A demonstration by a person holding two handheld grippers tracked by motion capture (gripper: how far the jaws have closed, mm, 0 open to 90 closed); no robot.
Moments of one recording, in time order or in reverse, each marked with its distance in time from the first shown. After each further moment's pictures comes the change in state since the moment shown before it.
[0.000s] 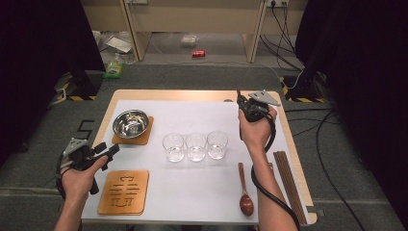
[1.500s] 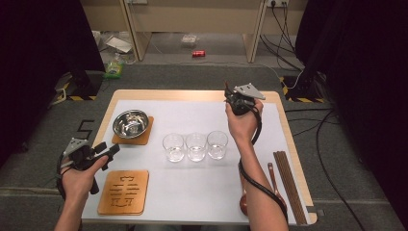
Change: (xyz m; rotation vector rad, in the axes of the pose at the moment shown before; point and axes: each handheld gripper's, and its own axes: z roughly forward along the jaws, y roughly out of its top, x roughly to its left) left arm -0.001 0.000 0.000 -0.011 -0.010 0.008; right arm 0.027 0.011 0.030 -0.047 0.040 -0.045
